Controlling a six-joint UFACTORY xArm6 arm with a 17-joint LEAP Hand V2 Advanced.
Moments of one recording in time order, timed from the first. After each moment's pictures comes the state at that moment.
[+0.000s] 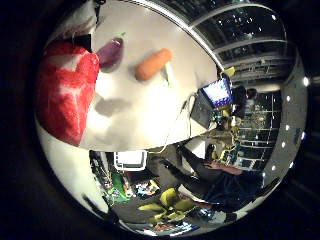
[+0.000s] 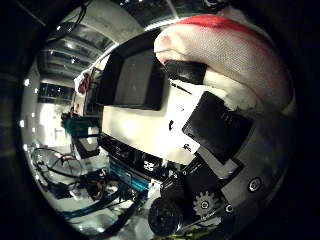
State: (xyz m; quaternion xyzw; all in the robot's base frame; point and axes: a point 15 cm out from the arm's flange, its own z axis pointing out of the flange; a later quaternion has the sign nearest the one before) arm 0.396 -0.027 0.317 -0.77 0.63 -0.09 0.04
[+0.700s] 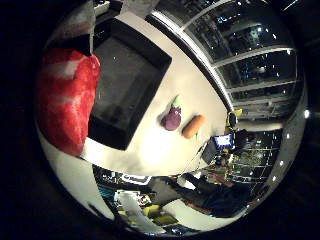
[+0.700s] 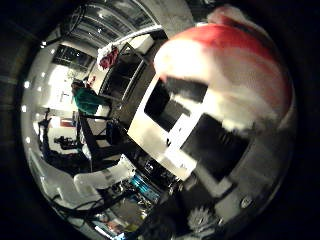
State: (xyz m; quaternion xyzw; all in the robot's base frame) arm 0.486 0.229 0.319 -0.85 0.51 -0.06 0.05
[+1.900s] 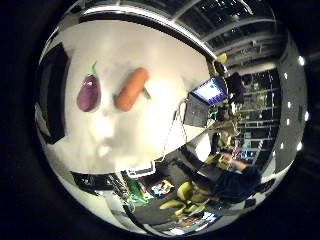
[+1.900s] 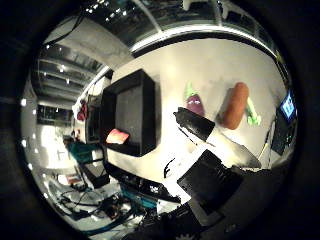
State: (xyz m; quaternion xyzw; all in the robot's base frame) arm 0.478 -0.230 0.313 -0.60 0.79 -0.09 0.06
